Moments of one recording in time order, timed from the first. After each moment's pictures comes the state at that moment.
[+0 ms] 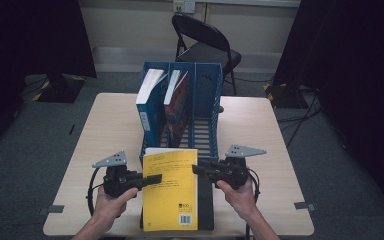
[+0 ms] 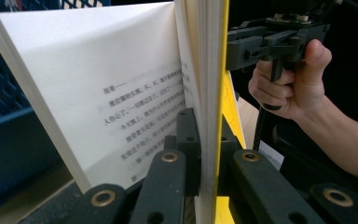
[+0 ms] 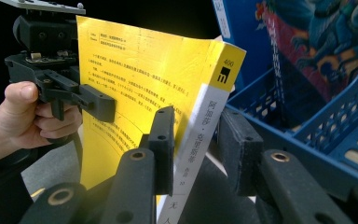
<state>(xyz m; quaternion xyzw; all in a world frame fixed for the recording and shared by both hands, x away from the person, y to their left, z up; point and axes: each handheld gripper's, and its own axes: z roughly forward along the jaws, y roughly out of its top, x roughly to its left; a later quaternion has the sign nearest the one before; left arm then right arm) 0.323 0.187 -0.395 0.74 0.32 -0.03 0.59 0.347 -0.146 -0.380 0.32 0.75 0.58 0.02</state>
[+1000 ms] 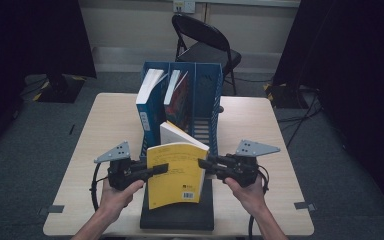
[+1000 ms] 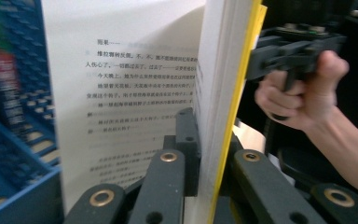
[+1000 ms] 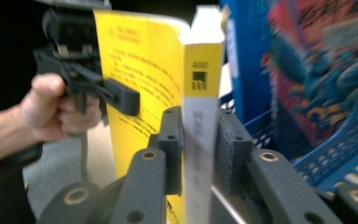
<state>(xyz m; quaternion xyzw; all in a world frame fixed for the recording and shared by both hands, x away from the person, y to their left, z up) 0.325 0.167 -0.370 0.74 0.27 0.01 0.62 0.336 -0.156 -0.347 0.26 0.76 0.60 0.06</state>
